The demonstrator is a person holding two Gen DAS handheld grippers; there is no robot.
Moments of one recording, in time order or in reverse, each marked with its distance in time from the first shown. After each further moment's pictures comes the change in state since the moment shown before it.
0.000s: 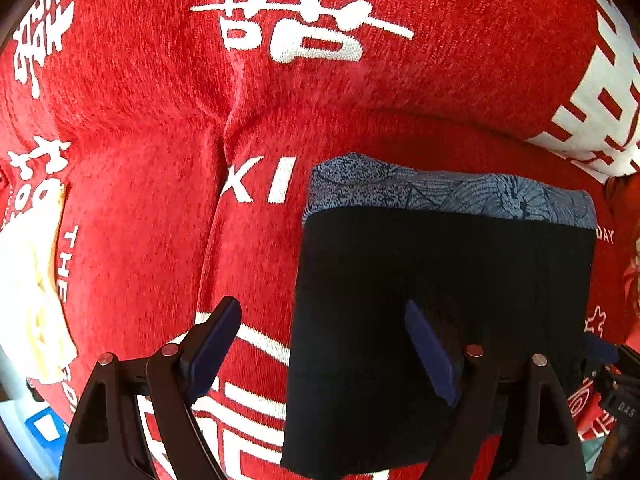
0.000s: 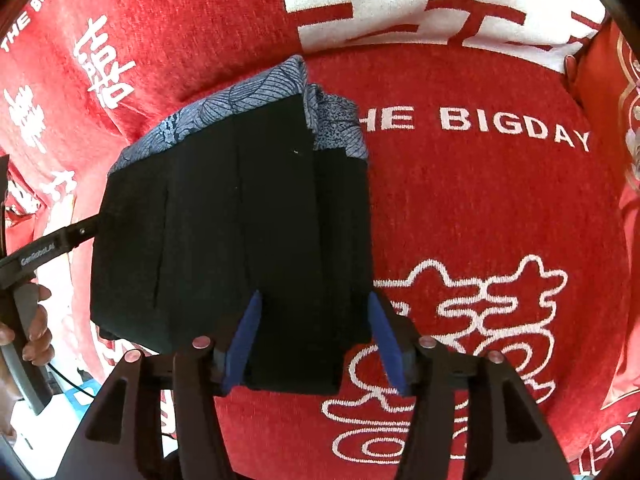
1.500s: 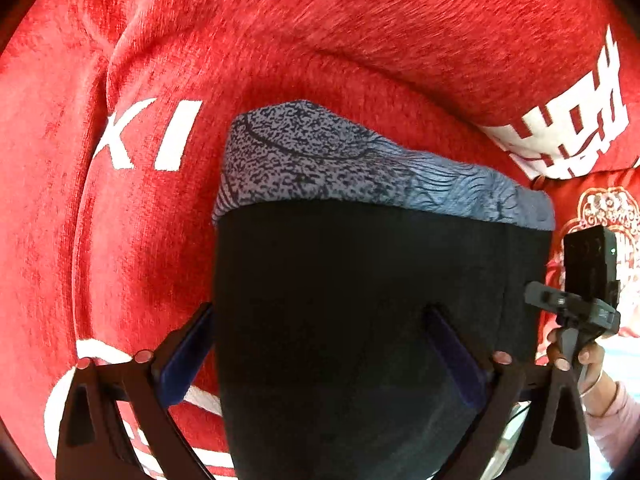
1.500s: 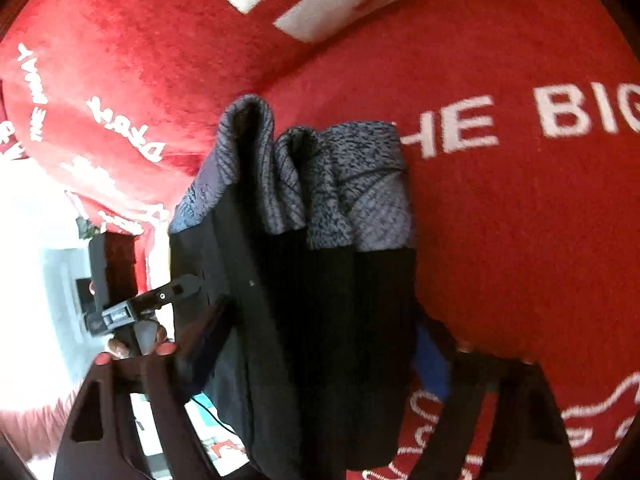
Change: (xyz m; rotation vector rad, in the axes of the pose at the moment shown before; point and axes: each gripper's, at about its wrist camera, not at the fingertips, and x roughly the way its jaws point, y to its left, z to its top) left arm 0.068 0.014 0.022 -0.035 0.166 -0.467; right arm 0.050 -0.061 0.055 0.138 0.131 0.512
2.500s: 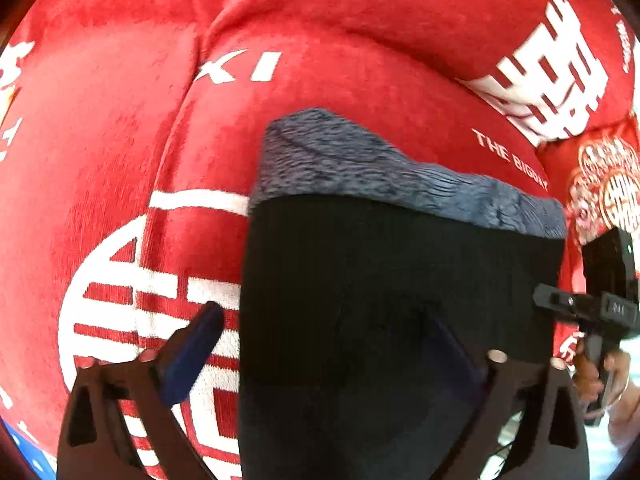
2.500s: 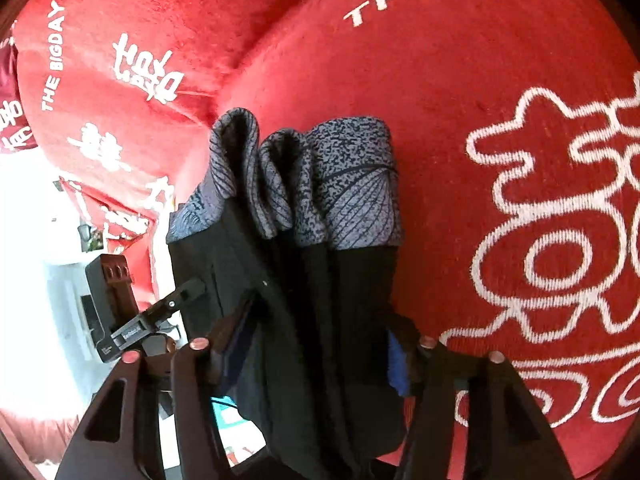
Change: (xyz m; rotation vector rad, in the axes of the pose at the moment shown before) left arm -0.044 0.022 -0.123 0.027 -0.102 0.117; right arm 0.011 0.019 -0.123 0.061 -0.041 0.000
